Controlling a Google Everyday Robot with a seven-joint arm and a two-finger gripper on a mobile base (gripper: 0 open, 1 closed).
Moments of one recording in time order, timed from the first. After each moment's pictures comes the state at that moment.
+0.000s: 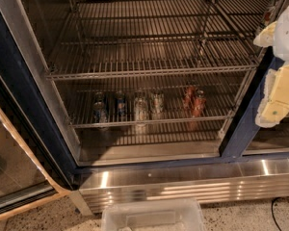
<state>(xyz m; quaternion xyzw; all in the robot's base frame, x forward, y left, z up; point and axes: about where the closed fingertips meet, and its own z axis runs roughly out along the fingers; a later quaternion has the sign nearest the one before) 0.438 -0.217 0.976 -0.60 0.78 -0.03 0.16</state>
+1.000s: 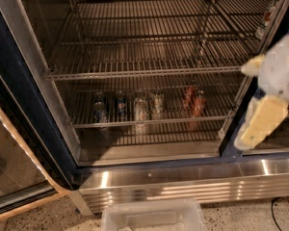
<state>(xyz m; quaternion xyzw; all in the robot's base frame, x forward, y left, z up) 0.433 -0.203 0.921 -0.58 0.79 0.03 0.20</state>
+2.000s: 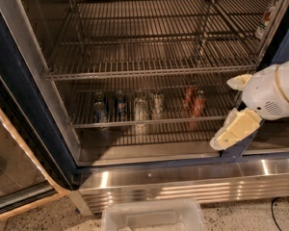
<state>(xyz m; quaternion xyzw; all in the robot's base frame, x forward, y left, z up) 0.459 -0.182 0.871 -0.52 0.79 0.12 0.30</state>
